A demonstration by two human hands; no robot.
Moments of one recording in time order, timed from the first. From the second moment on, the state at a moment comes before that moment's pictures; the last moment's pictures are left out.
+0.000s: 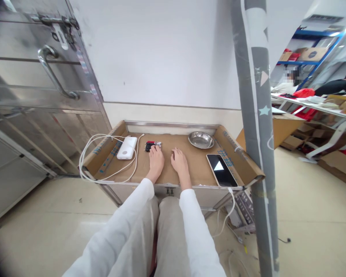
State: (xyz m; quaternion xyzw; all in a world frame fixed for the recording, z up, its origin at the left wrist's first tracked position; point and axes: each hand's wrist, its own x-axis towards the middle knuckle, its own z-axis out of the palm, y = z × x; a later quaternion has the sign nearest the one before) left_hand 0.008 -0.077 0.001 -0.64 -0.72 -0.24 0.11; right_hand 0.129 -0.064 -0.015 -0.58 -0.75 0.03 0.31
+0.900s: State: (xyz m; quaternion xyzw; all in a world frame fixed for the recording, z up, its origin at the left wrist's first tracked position) left_hand -0.001 -0.052 -0.003 -0.83 -0.49 -0.26 -0.01; right_hand 0.133 -0.061 -0.013 -0.57 -0.76 0.06 0.32
